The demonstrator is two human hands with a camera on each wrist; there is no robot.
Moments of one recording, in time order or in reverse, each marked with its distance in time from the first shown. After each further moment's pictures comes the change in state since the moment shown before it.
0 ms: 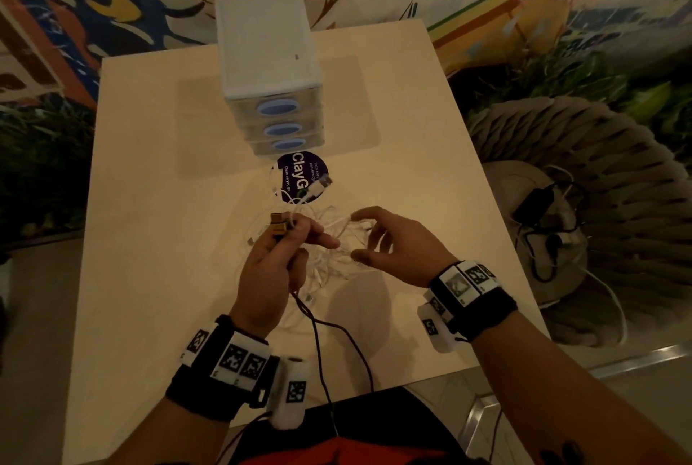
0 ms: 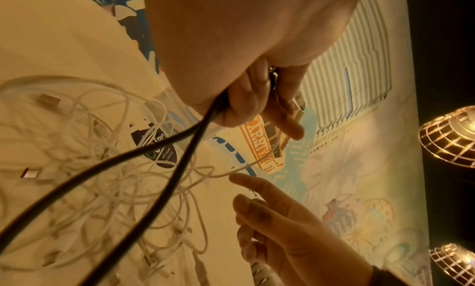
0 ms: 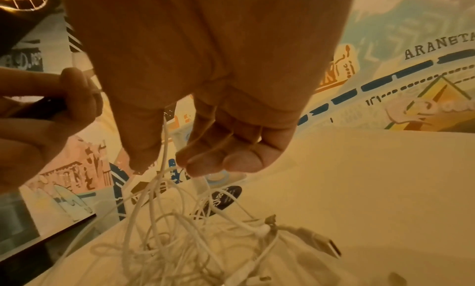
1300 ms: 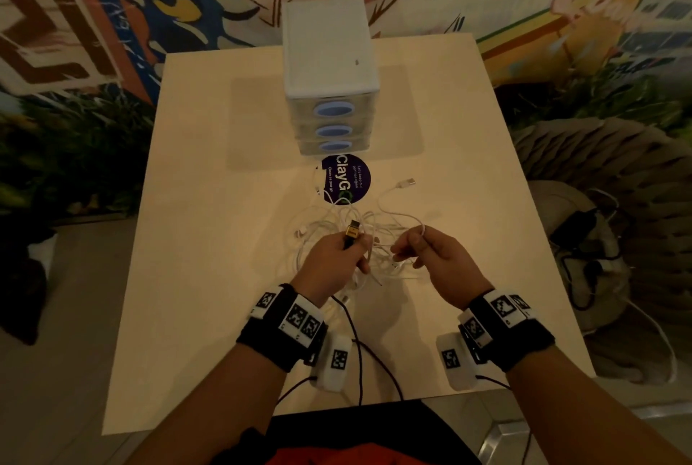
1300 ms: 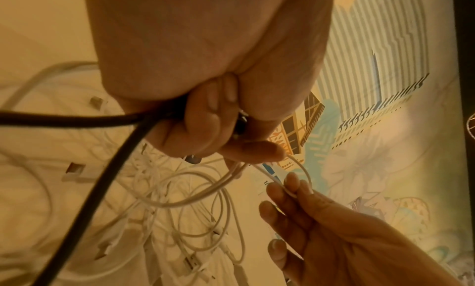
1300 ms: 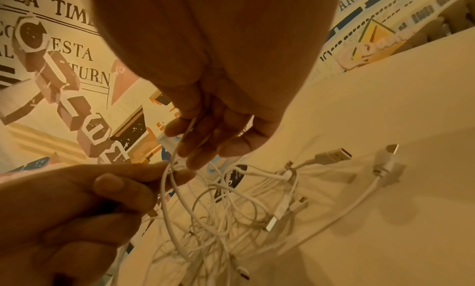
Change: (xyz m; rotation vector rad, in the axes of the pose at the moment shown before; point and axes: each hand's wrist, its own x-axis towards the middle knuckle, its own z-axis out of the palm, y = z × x) left_hand 0.040 -0.042 -0.013 0.508 -0.020 -0.299; right_hand 0.001 0.006 0.038 0.486 0.179 0.056
